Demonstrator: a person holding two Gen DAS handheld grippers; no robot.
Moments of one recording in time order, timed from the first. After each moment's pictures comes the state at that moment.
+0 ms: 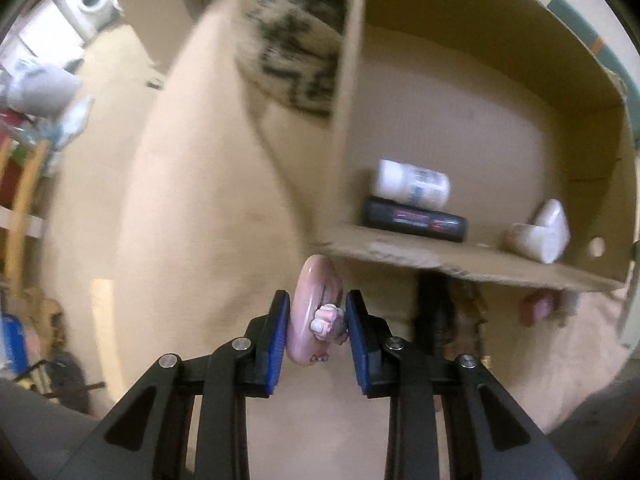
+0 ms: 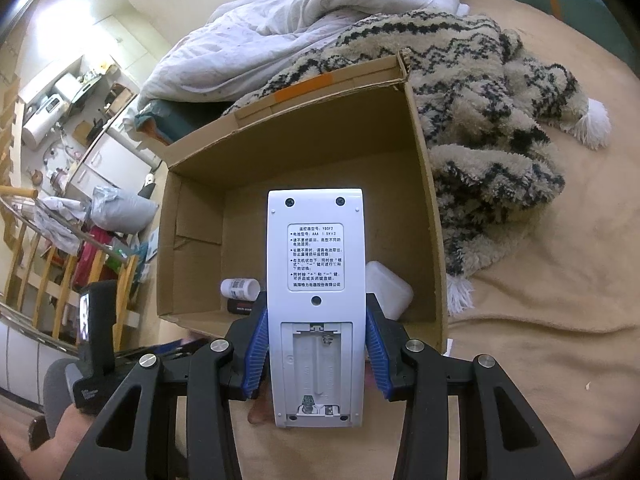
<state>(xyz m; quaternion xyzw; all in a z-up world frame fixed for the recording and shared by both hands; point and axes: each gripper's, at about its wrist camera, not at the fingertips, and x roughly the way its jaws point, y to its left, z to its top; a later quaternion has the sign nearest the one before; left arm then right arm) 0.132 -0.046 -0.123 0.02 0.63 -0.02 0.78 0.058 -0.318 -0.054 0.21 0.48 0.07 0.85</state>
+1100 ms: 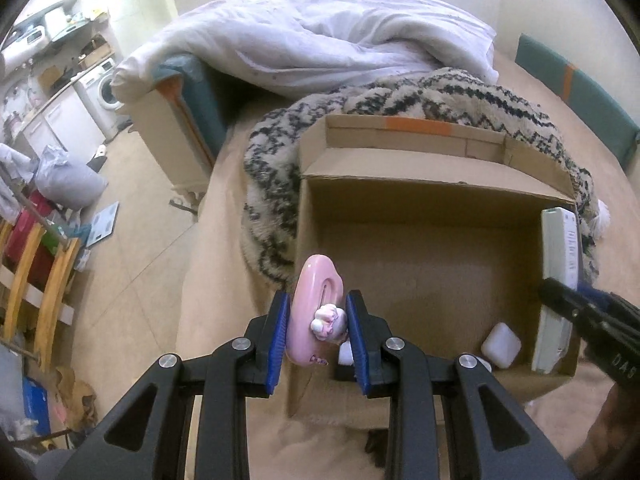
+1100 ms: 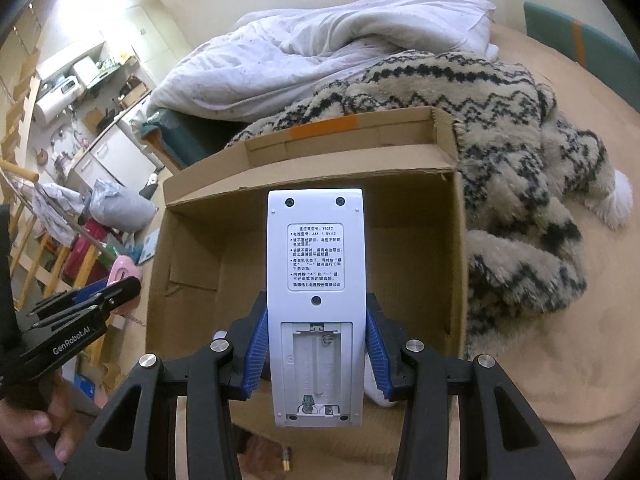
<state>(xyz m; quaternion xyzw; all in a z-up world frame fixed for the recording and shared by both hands) 0.167 -0.108 -0.004 0.08 0.47 -0.02 0.88 0.122 -0.311 -0.045 0.15 0.45 0.08 0.88</state>
